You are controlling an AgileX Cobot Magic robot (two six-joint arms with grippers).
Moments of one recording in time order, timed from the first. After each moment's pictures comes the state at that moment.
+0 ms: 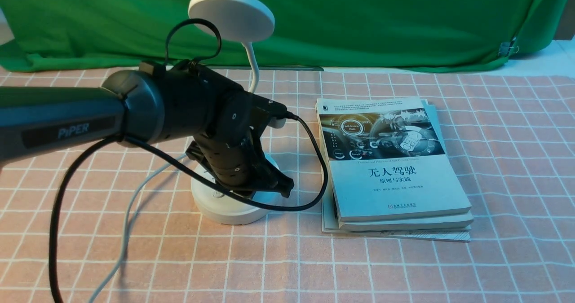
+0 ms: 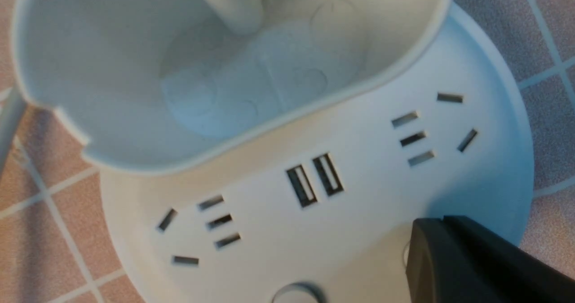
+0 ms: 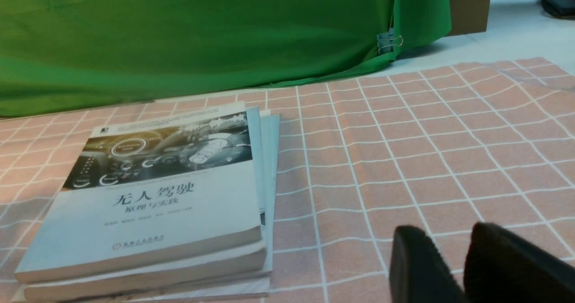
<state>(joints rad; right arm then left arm) 0.03 0.00 0.01 -0.05 0.18 0.19 -0.57 1.93 -1.30 0.04 0.70 -0.11</state>
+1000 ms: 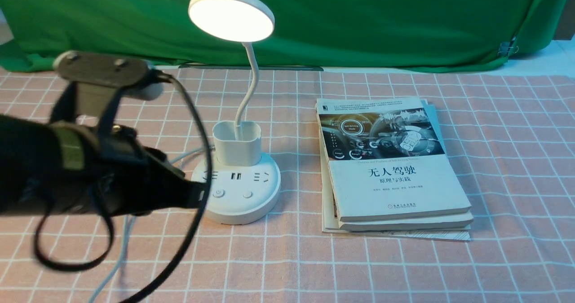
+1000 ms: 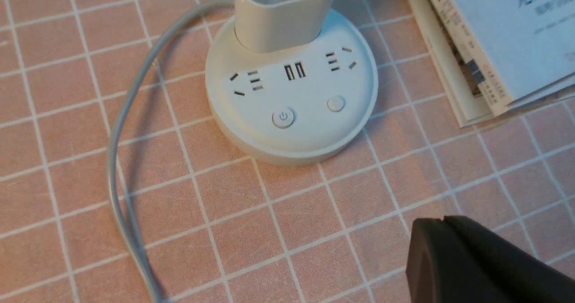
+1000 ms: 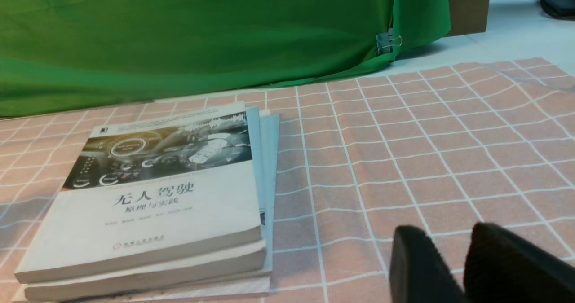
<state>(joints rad) 0.03 0.00 0.01 -0.05 0.18 0.19 -0.57 1.01 -0.85 0.00 0.67 -0.22</state>
